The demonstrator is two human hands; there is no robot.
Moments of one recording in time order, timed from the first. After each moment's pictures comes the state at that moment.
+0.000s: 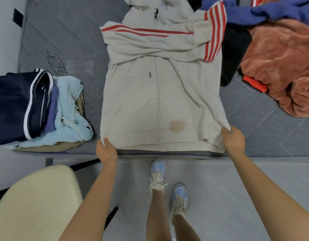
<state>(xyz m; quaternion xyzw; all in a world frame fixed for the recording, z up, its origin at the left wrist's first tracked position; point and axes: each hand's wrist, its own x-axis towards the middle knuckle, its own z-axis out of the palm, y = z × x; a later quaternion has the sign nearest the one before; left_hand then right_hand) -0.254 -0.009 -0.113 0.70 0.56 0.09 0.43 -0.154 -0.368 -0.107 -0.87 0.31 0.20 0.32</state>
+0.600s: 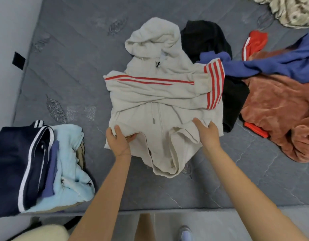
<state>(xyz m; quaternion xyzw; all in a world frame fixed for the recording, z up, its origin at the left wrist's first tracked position) -0.044 0.014 -0.080 0.63 0.44 0.17 0.62 0.011 -0.227 -0.060 -0.68 0.32 0.12 0.65</state>
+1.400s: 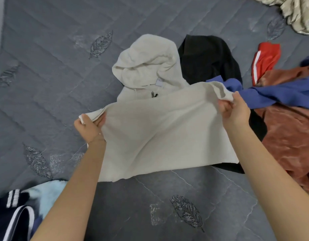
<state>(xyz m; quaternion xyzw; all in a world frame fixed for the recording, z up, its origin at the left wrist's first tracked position) 0.196 0.110 -0.099 0.52 0.46 0.21 0.68 0.250 -0.246 -0.053 -0.49 0.42 -0.05 0.76</state>
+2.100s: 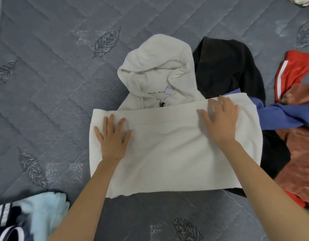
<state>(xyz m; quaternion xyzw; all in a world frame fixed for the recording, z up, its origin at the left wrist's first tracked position) 0.191 0.102 -0.163 0.97 0.15 -0.11 0.15 0.286 -0.215 -0.132 -0.98 0.02 0.02 0.19</state>
